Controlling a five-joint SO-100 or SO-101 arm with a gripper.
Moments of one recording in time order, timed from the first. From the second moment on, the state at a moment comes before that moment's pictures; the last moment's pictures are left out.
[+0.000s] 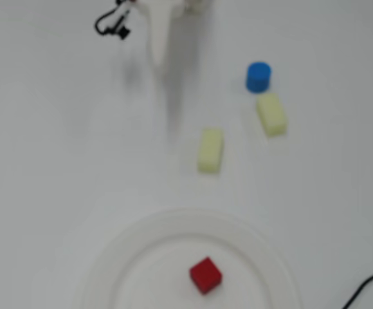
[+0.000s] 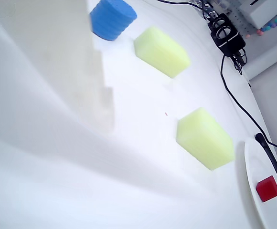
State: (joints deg) arm 8.1 195.4 177.2 63.4 -7.3
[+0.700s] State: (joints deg) arm 3.9 196.9 184.8 70.0 -1.3
